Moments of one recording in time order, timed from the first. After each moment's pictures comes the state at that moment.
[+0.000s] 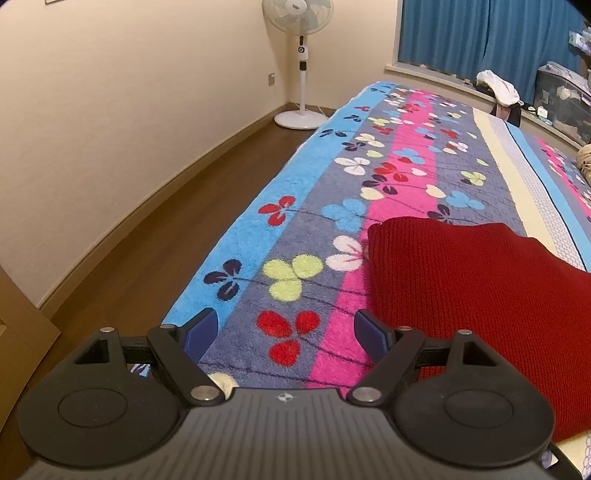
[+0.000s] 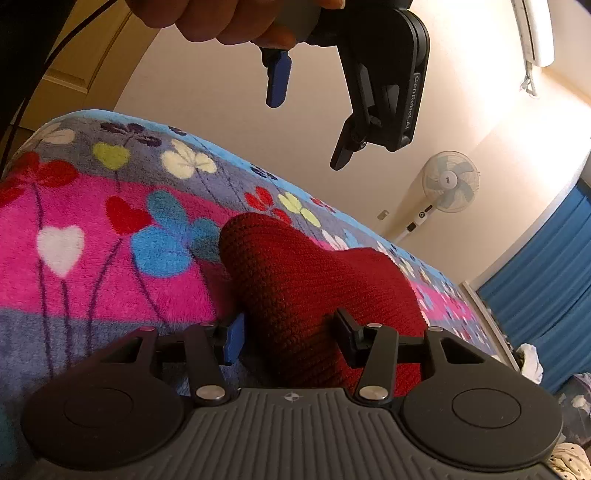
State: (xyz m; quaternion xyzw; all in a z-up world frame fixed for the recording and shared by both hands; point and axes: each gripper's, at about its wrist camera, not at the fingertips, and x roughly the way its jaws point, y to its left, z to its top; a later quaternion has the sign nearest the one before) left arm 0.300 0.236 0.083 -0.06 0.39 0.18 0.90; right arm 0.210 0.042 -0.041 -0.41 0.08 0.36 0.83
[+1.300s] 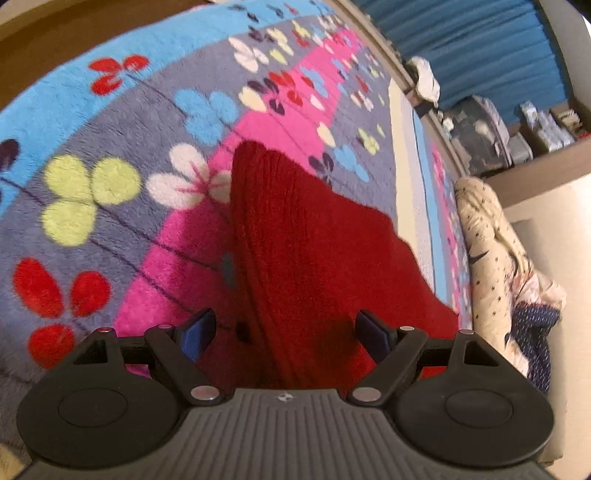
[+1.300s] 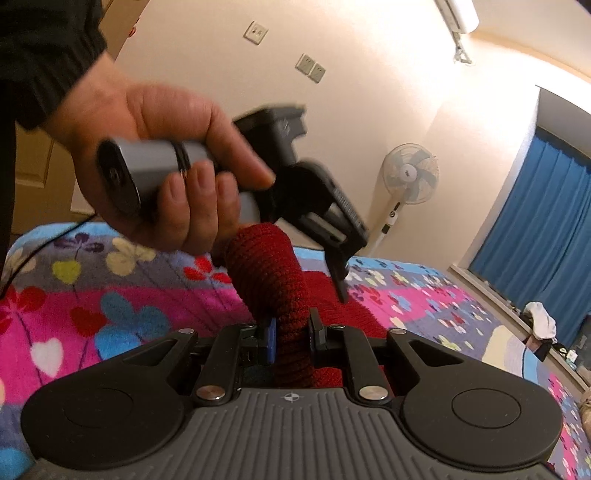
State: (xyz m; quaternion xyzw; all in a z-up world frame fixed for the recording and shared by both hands) left arm 0.415 0.263 -0.001 -0.36 0.48 -0.07 0.80; right arm 0.218 0.007 0.028 -0.27 0.07 0.34 0.90
